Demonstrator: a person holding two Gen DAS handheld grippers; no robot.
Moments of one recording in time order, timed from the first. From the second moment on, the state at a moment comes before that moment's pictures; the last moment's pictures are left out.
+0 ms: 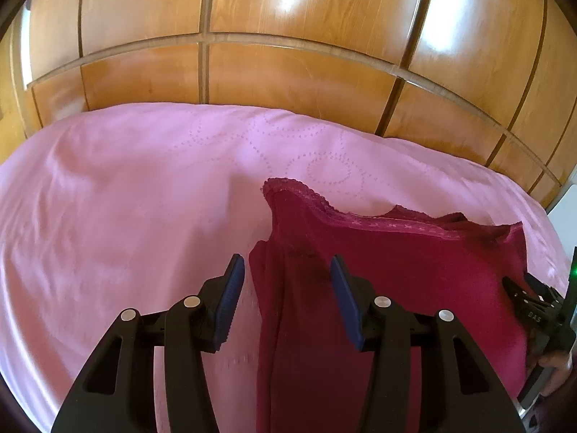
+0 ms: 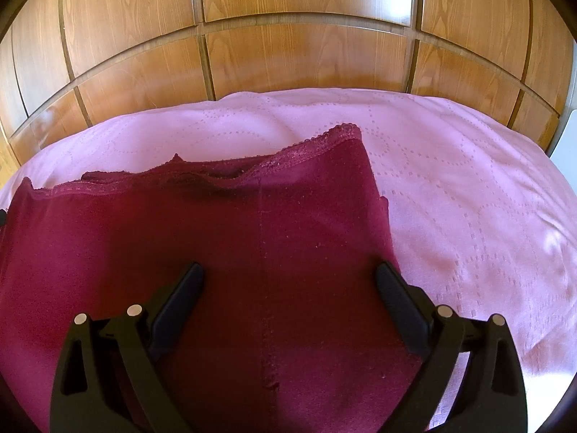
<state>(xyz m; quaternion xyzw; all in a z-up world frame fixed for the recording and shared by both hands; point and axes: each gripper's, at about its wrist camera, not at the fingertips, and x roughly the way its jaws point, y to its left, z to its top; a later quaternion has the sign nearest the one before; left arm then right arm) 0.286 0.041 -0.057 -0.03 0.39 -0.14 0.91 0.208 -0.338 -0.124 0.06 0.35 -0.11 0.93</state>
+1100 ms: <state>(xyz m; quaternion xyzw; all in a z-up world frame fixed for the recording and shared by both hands) 0.319 0.064 -0.079 -0.07 0.43 -0.06 0.90 0.211 -0.339 -0.124 0.07 0.35 -0.11 0.93</state>
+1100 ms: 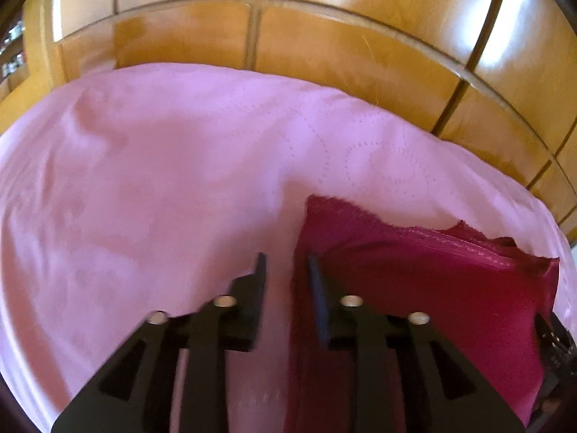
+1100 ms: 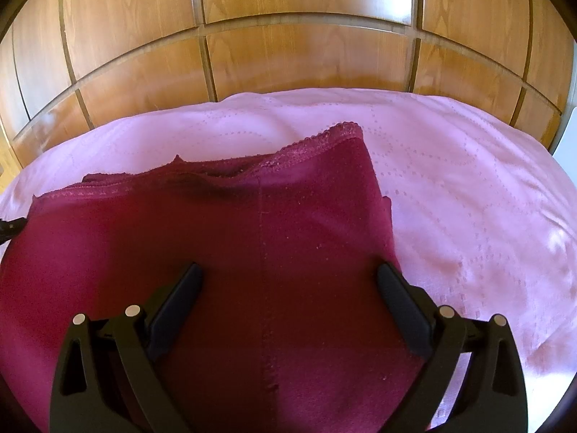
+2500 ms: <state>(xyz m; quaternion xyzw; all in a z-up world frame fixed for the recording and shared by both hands) 0.208 0.043 -0.084 -0.08 0.43 -0.20 0.88 0.151 -0.347 -0.066 0.25 0.38 0.08 0.89</state>
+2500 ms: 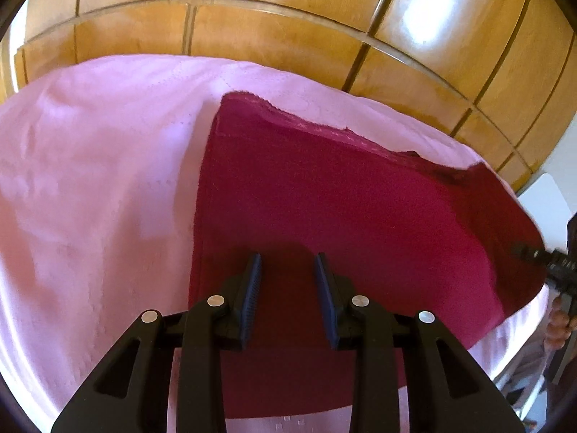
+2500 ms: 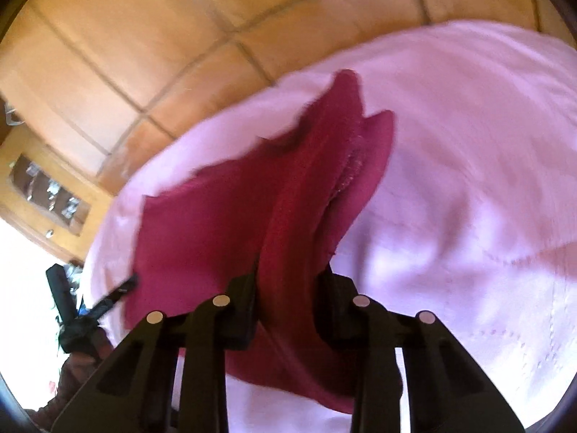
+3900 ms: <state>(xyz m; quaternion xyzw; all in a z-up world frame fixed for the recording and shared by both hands) 0.226 0.115 -0.047 -0.31 0.46 -0.33 0.77 0.114 -0.181 -0.082 0.01 0.41 0.21 0.89</state>
